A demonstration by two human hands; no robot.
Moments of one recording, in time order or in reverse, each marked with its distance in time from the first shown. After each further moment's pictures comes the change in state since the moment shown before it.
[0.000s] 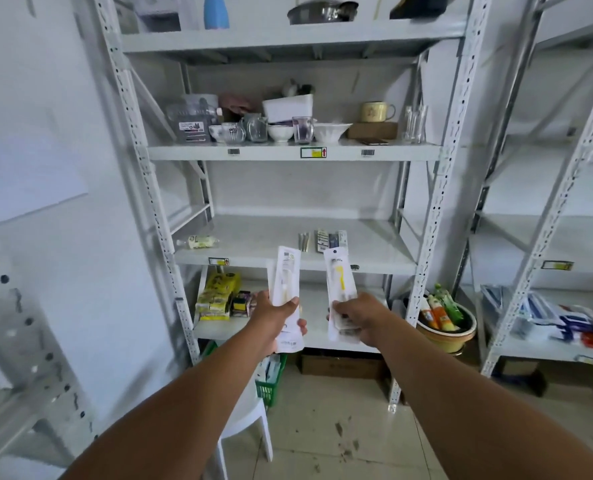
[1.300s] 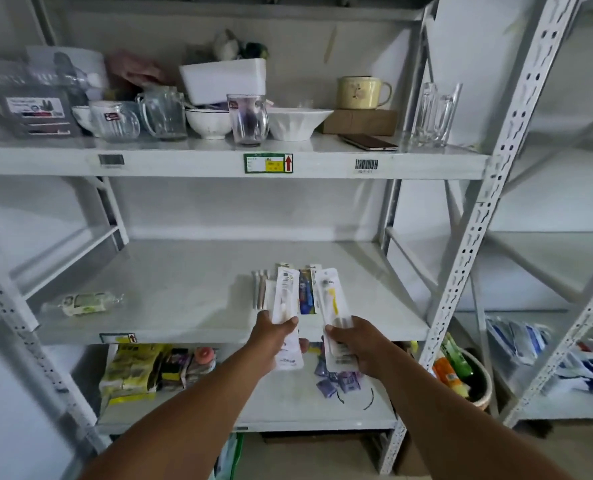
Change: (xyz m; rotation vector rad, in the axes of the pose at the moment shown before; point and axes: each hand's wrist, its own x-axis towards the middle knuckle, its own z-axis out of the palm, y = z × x) left_hand 0.457 0.022 0.126 0.012 -0.171 -0.172; right_hand 0.397 -0.084 -0.062 0.087 0.000 0.014
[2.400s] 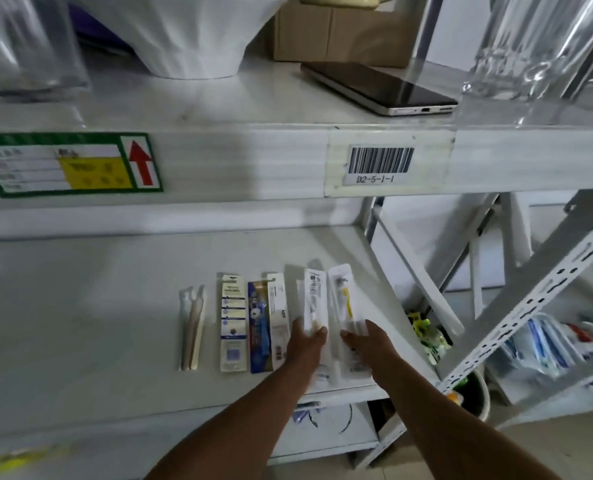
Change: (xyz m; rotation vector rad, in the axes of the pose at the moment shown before) left_hand 0.293 -0.052 0.153 0.362 0.014 -0.085; right_hand 0.291 0.028 -0.136 -0.173 0.364 0.120
